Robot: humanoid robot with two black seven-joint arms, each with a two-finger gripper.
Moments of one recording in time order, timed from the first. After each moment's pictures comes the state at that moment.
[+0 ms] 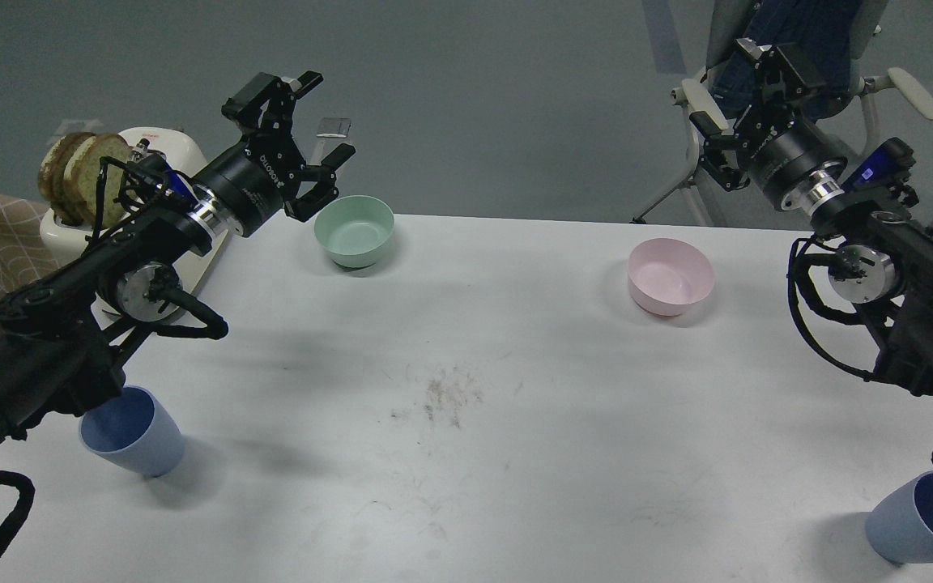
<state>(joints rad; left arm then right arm) -0.73 0.43 -0.71 -0.85 0.32 -0.49 -0.35 1.02 -0.18 0.37 0.31 -0.16 0.49 0.49</state>
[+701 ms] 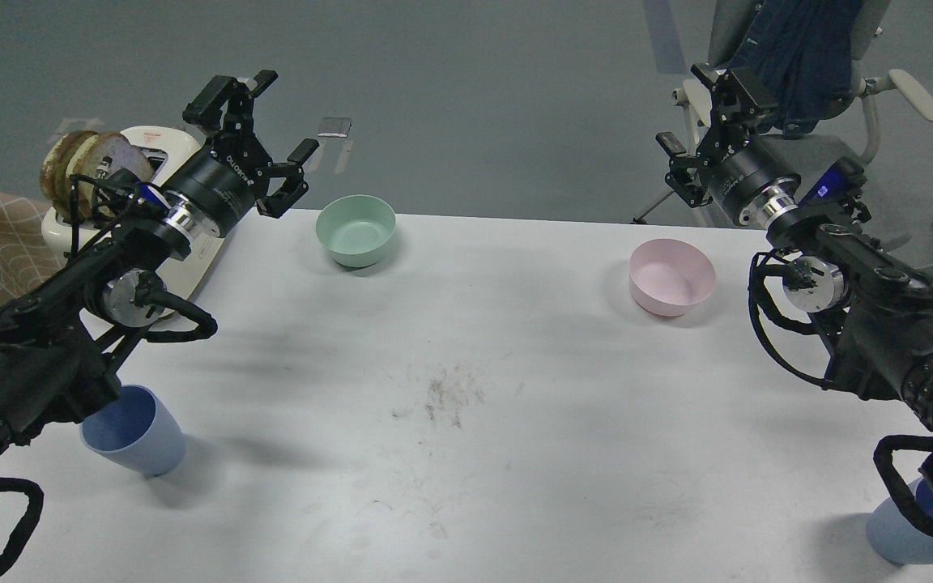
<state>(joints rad) -0.71 0.41 -0.80 -0.76 0.31 -0.49 -0.37 1.03 -0.10 0.36 0.22 -0.17 0.49 0.49</state>
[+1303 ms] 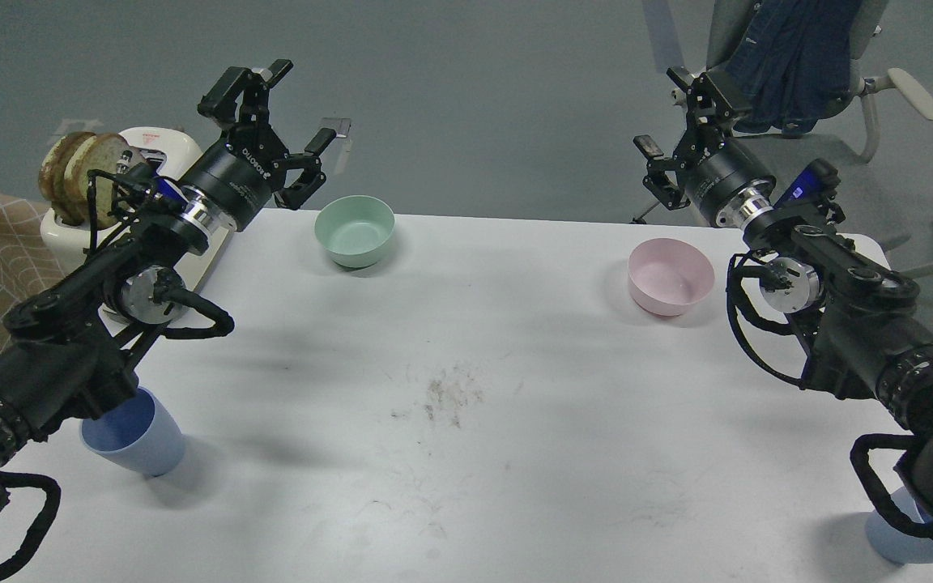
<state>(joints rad) -0.72 0.39 -0.80 -0.77 0.32 -0.49 -0.42 1.03 -0.05 0.36 0.19 -0.17 0.49 0.49</state>
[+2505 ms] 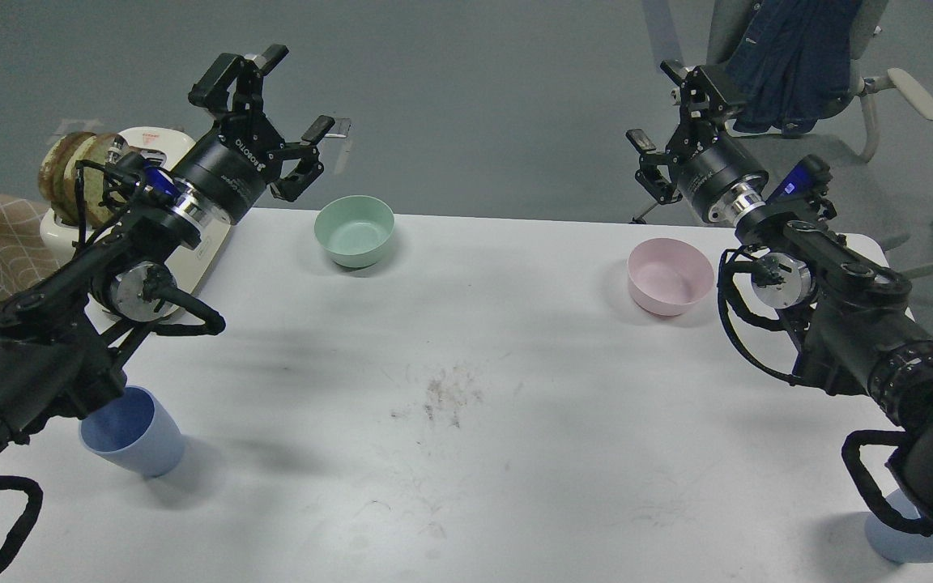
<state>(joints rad) -0.71 0.42 -0.80 -0.85 0.33 -0.49 -0.42 1.04 -0.03 0.37 0.19 -0.16 0.49 0.49</state>
